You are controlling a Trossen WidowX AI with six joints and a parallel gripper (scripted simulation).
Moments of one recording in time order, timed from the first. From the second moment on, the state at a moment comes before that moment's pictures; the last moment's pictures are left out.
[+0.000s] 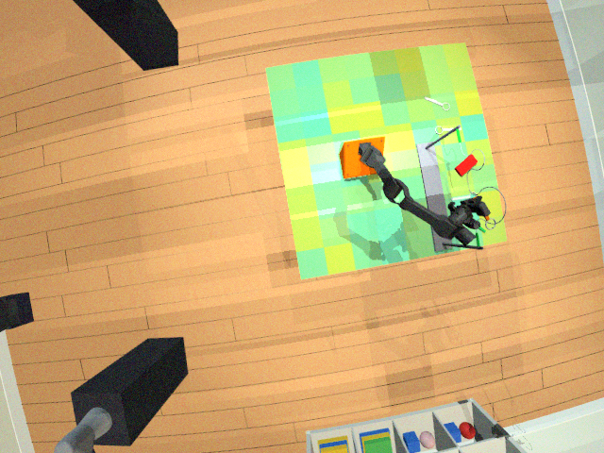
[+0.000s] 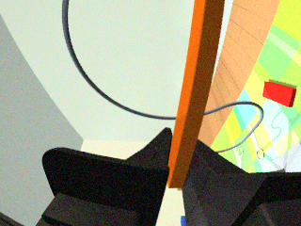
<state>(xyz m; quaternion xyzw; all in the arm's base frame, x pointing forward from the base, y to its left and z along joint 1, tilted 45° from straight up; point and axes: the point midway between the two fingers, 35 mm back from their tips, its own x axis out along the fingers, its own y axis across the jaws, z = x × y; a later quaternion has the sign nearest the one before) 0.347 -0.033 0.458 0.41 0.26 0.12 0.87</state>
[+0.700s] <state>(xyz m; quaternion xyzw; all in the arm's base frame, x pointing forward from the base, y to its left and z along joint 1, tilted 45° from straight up) 0.350 -0.039 0.451 0.29 0.26 0.08 0.92</state>
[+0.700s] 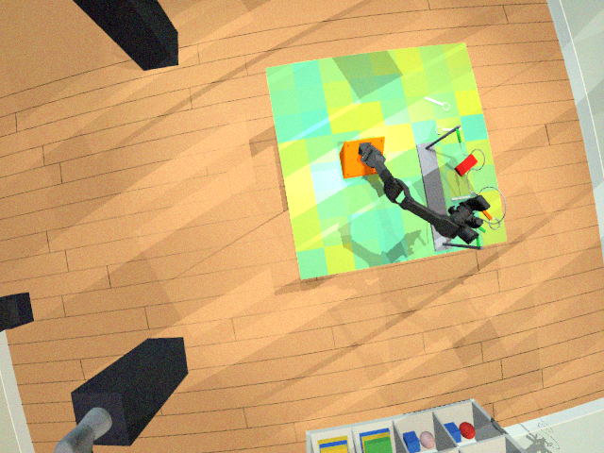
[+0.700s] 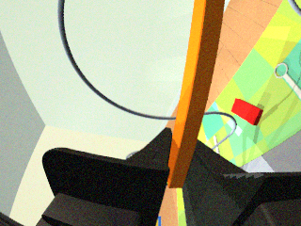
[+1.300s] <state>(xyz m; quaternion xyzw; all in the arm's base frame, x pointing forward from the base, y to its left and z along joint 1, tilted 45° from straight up) 0.352 -0.045 0.445 0.19 0.26 0.05 0.95</state>
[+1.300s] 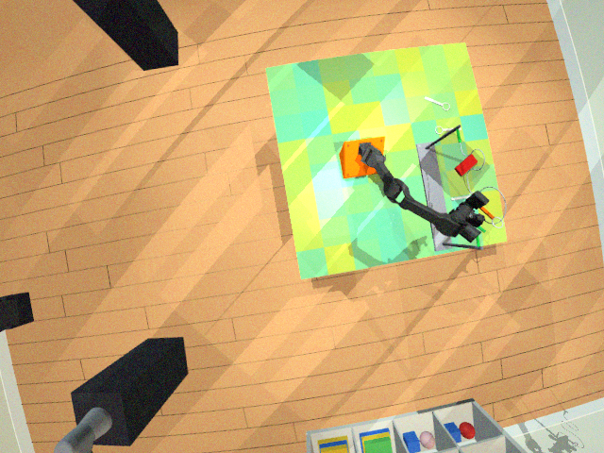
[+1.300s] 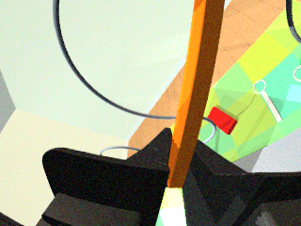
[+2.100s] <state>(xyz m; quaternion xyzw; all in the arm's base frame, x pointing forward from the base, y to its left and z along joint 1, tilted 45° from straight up) 0.353 -0.051 0.442 0.09 0.26 0.02 0.96</state>
